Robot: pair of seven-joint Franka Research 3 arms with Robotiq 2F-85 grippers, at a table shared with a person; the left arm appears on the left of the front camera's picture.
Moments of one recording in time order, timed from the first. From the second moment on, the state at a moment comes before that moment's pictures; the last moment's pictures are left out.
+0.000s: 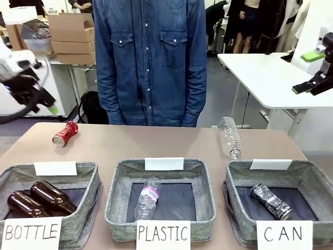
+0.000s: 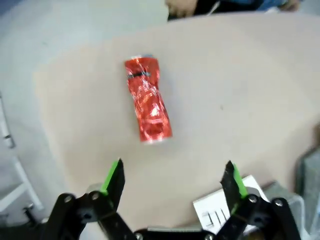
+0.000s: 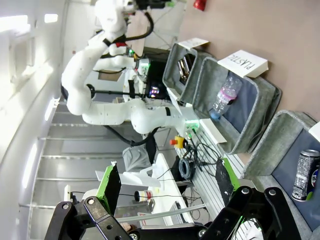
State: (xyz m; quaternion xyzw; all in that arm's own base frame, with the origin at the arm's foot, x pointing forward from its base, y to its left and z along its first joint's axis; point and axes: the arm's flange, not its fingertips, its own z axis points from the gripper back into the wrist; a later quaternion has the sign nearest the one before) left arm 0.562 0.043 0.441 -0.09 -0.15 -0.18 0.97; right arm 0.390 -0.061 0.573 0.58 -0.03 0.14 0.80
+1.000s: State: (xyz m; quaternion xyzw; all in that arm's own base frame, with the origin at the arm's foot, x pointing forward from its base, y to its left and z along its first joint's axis) left arm 0.644 0.041 0.323 -0.07 -0.07 -0.17 0.98; right arm 0.390 -0.061 0.573 0.58 -0.03 0.14 0.80
